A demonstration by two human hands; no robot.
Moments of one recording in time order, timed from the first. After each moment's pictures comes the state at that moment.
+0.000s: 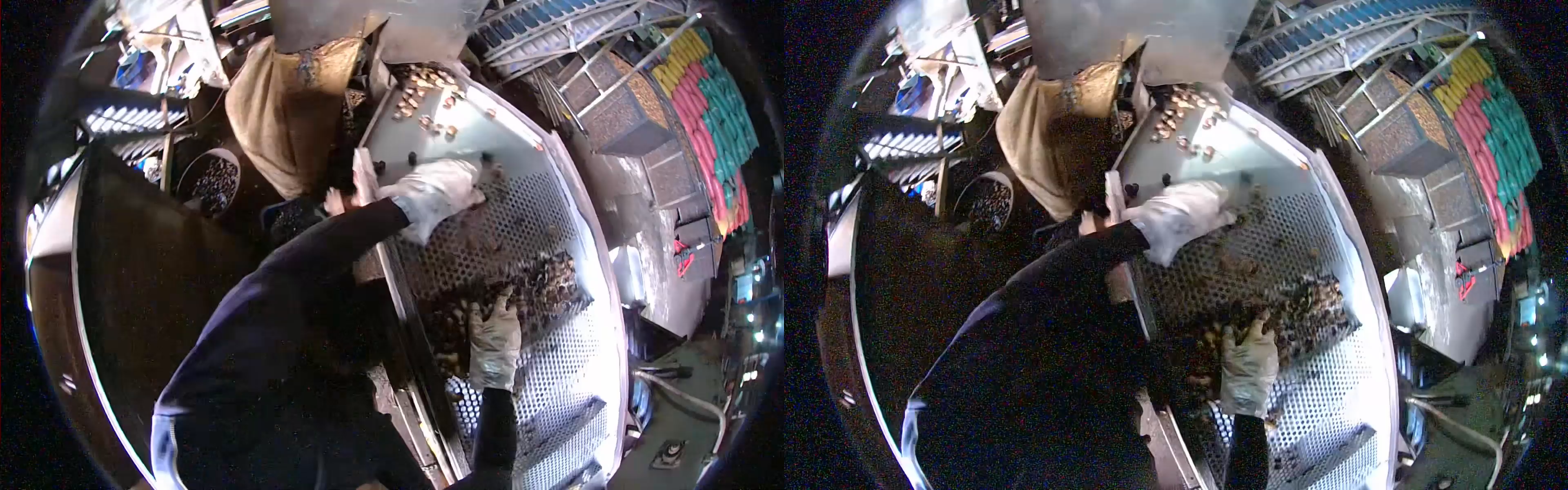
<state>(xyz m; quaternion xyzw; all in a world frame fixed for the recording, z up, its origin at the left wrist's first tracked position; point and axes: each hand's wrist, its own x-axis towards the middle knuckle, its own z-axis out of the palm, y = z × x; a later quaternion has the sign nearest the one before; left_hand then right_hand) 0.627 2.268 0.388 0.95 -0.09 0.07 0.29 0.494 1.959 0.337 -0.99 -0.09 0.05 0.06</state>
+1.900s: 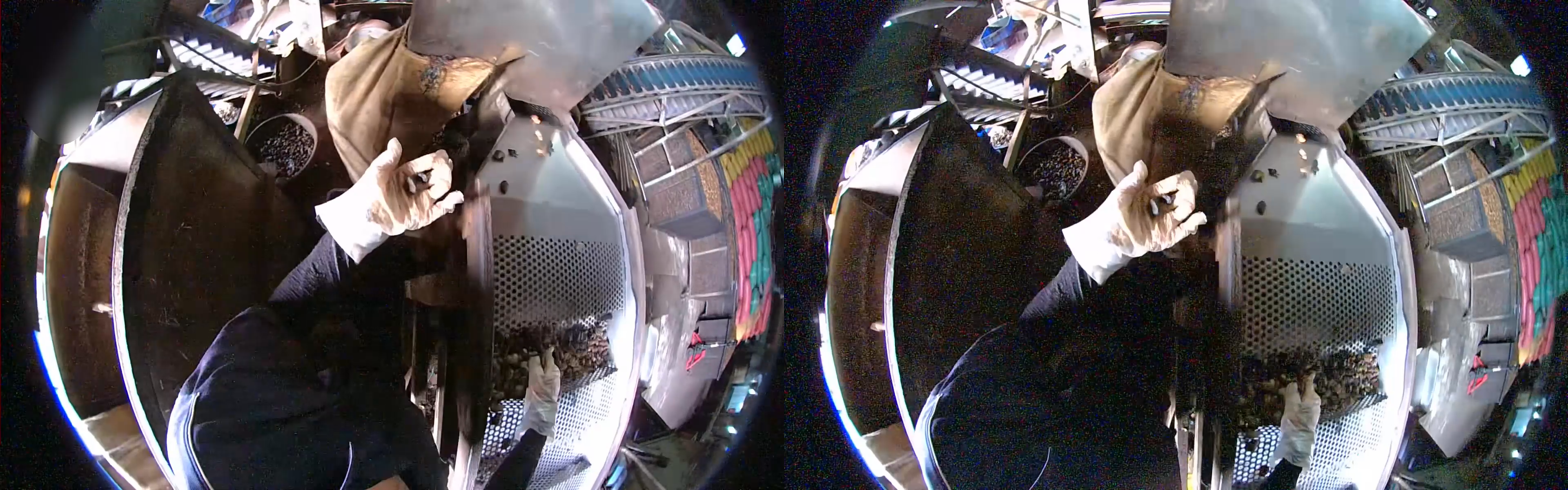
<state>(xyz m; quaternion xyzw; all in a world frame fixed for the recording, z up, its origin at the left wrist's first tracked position) 0.457 2.437 0.366 -0.05 0.00 0.04 1.00 0.526 1.916 0.330 -0.91 0.01 0.25 0.34</state>
